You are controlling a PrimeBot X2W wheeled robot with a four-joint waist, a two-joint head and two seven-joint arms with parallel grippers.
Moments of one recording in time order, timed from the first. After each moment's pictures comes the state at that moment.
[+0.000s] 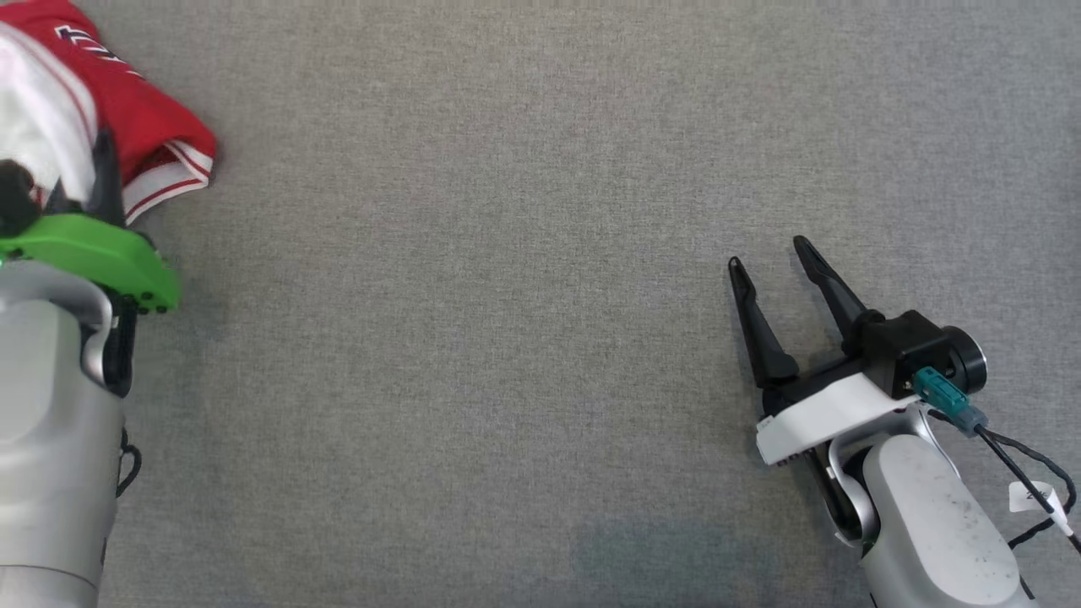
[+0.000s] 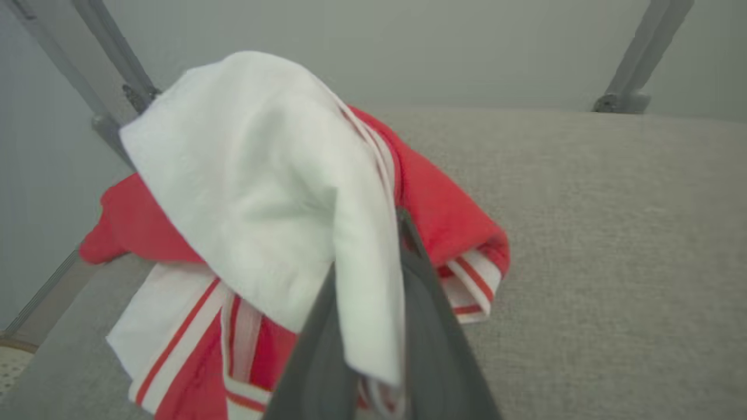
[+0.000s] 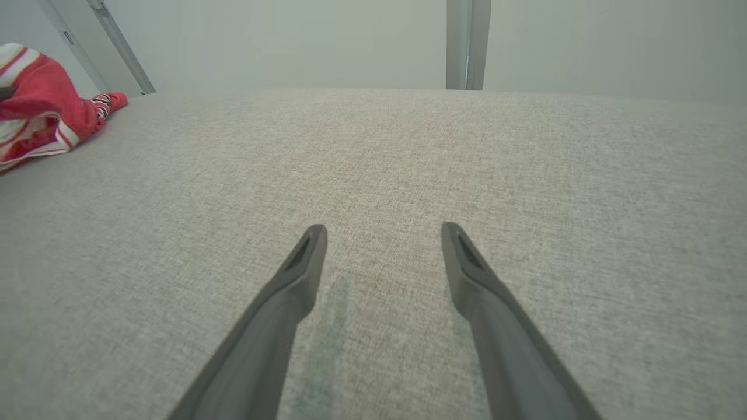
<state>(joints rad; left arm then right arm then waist) -0.84 0.34 -0.20 0.95 -0.46 -0.13 -0.26 -0.31 -0.12 0.19 0.24 0.14 0.13 -0.26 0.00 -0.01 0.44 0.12</state>
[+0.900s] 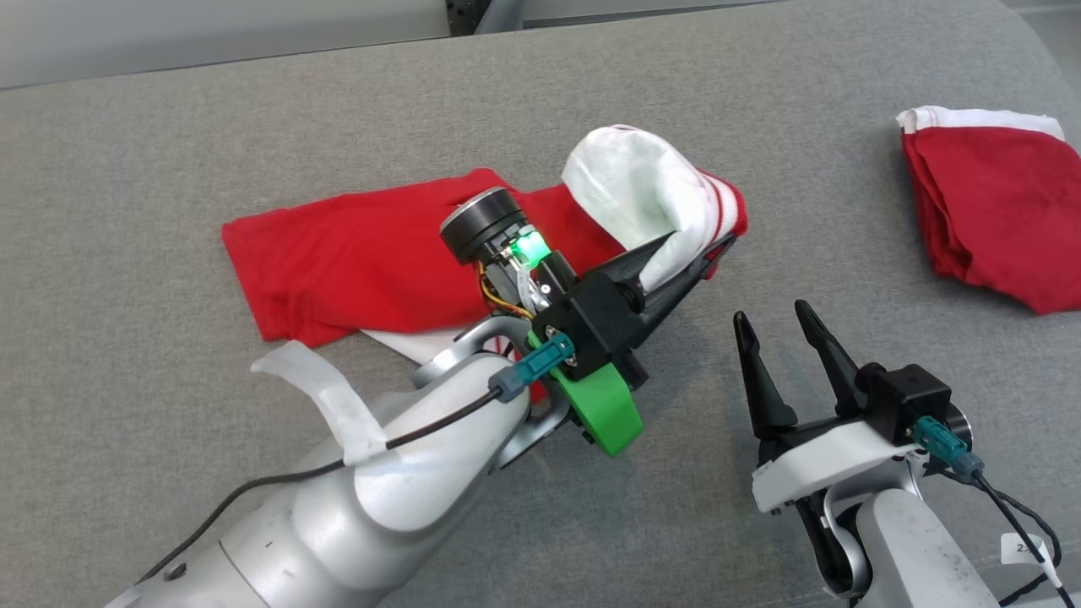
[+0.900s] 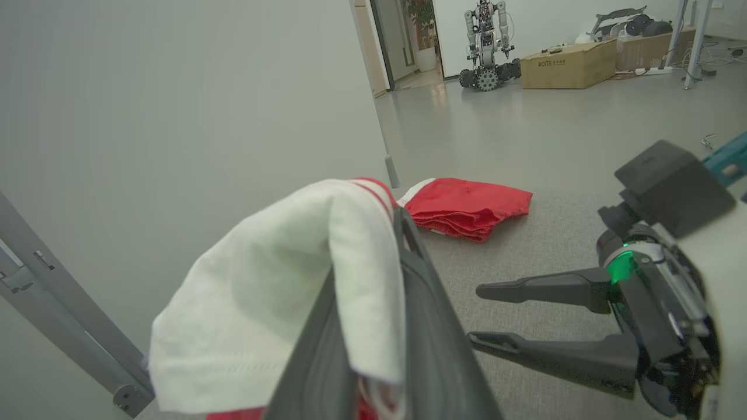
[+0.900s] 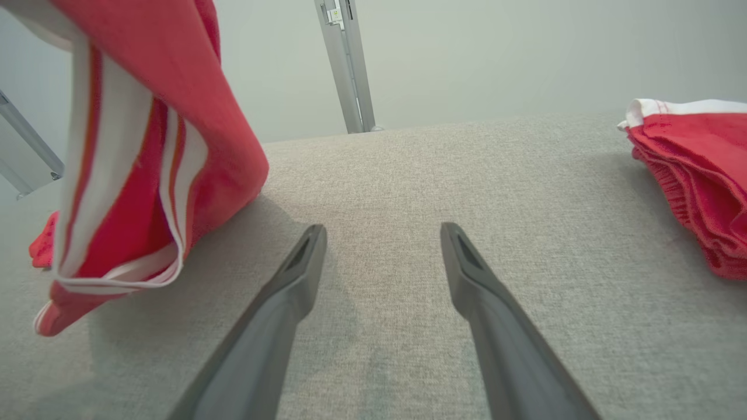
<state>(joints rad) -0.83 0.14 -0.97 0.36 -0.31 -0.13 -0.26 -0.22 -0.05 0.14 0.27 0.20 0.13 -0.26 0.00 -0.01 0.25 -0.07</state>
